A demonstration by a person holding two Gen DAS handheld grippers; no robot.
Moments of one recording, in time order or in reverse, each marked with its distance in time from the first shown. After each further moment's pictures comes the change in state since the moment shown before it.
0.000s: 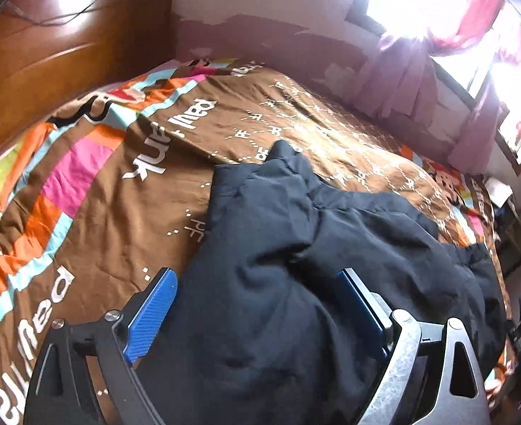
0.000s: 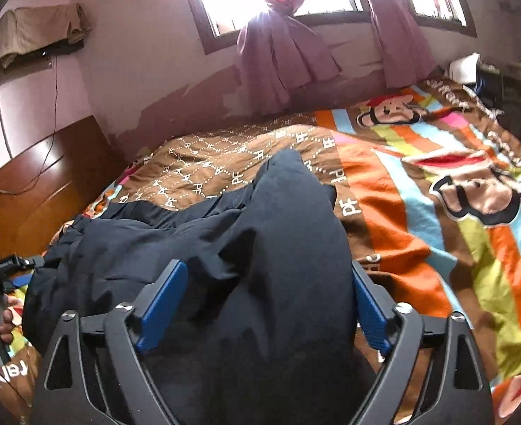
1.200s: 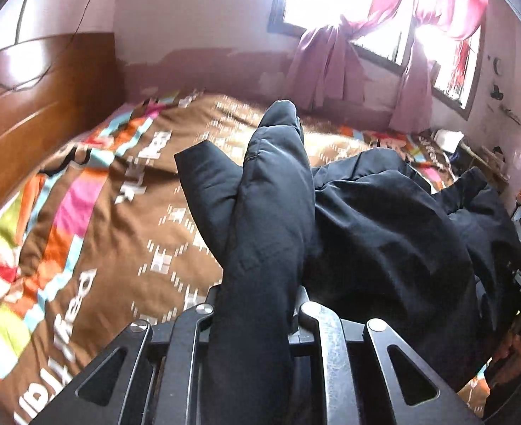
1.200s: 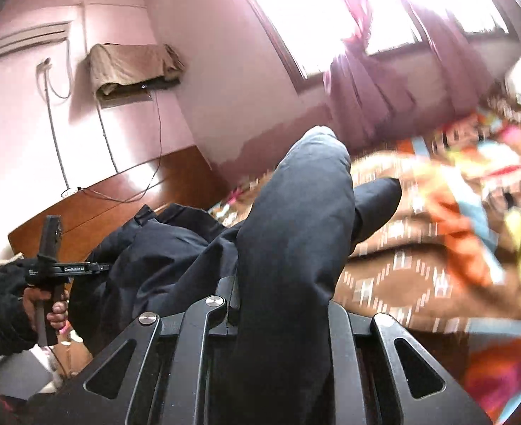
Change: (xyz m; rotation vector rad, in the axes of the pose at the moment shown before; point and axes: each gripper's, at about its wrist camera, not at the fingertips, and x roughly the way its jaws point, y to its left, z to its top) left arm -0.113 -0.020 -0.056 0.244 -0.091 -0.110; right arm -0.096 0.000 -0.053 -0.034 -0.192 0.421
